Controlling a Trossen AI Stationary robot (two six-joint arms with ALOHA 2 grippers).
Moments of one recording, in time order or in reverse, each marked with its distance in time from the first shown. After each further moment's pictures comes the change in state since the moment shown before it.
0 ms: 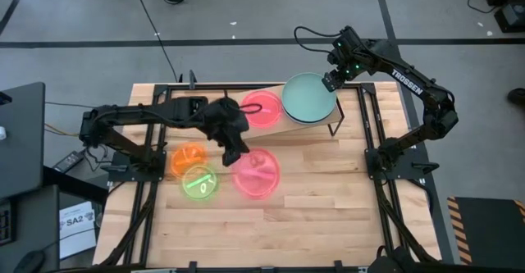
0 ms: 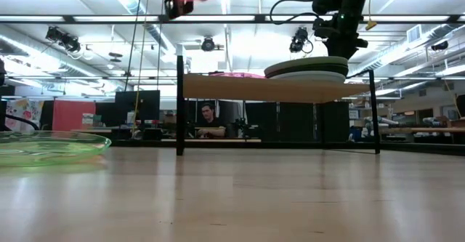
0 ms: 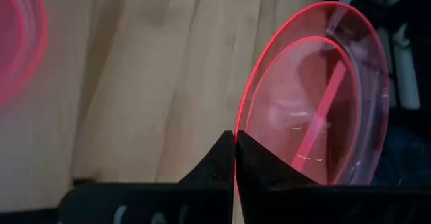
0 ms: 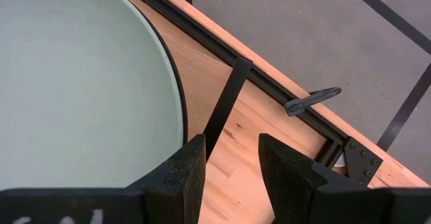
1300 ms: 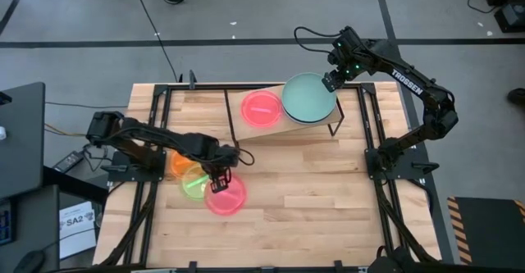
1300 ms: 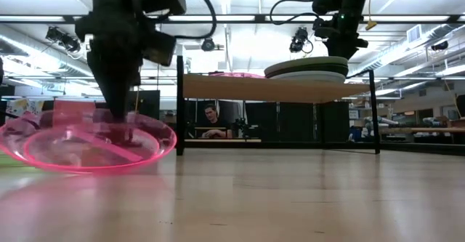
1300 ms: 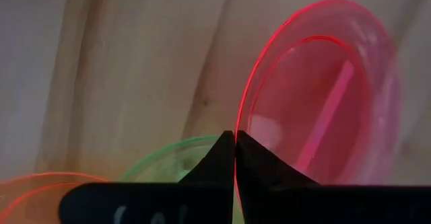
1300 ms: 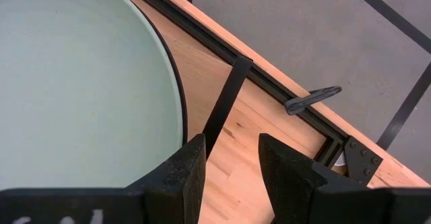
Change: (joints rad) left arm -0.182 0.091 -0.437 0.001 -0.203 -0.133; right arm 0.000 0.000 0.000 -0.004 0.000 0.000
